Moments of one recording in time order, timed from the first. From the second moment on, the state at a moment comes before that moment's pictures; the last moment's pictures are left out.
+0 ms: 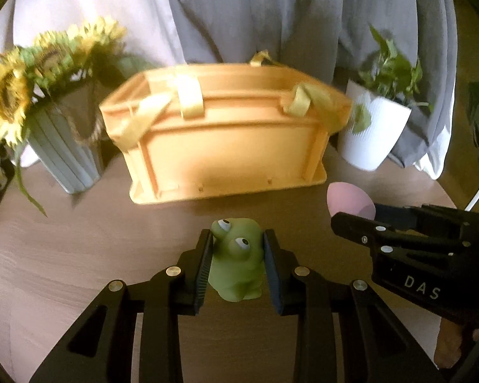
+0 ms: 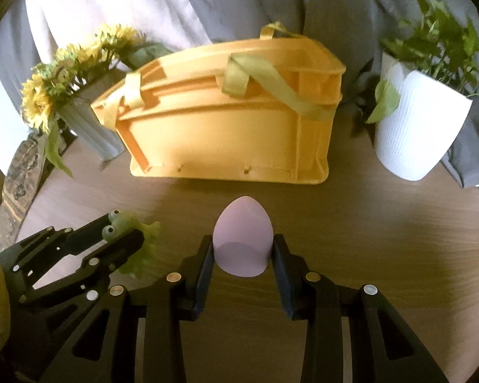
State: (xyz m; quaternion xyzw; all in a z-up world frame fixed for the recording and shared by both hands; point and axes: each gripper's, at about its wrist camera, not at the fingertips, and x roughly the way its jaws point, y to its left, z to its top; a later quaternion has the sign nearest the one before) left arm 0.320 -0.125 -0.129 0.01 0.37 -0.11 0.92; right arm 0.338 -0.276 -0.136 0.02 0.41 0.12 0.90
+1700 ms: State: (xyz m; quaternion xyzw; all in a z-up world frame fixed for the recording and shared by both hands) left arm 0.375 -0.102 0.016 0.02 0.16 -0.06 0.99; right arm 0.376 -0.268 0.013 0.02 0.20 0.11 0.97
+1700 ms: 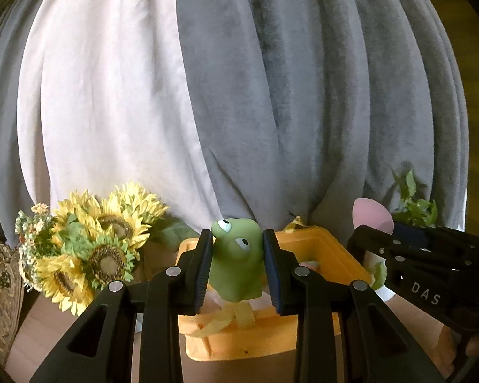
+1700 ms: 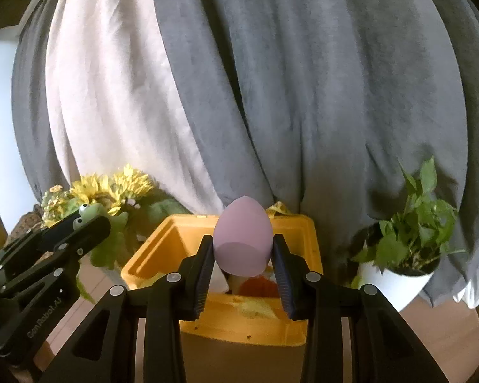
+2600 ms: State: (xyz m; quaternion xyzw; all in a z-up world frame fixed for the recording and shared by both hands) left arm 0.489 -0.100 -0.045 0.03 0.26 -0.06 0.96; right arm 0.497 -0.250 -0.047 0.00 0.32 0.10 0.94
